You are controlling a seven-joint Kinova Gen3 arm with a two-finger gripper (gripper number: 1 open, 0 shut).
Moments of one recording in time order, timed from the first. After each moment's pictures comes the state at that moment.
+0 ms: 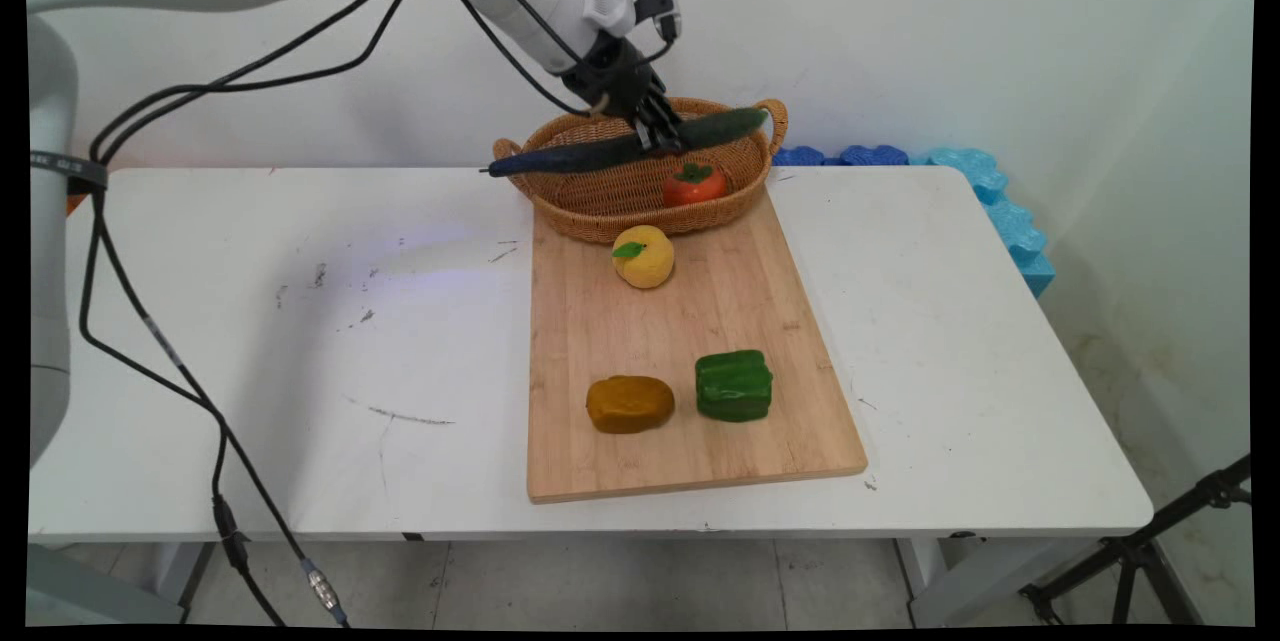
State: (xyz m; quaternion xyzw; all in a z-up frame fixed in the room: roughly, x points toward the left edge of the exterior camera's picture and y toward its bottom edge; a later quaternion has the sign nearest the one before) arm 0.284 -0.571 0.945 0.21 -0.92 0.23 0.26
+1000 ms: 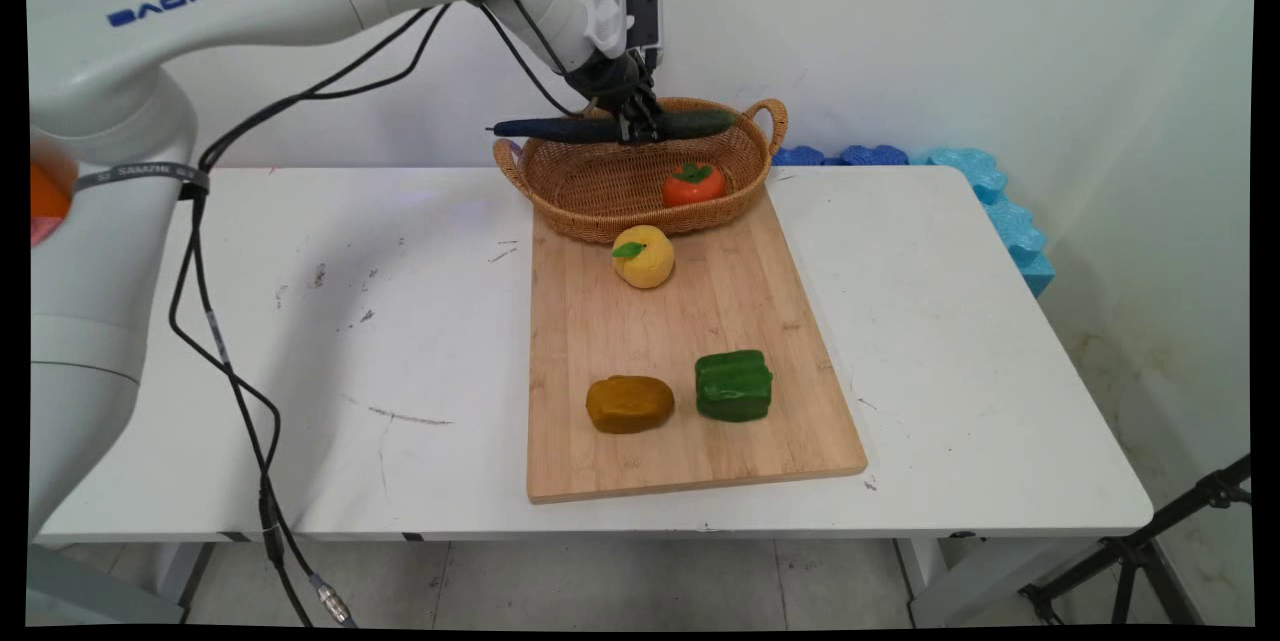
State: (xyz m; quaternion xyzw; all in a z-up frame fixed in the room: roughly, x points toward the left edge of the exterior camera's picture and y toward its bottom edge) arm 0.327 -0.666 0.883 0.12 -0.93 0.27 0.20
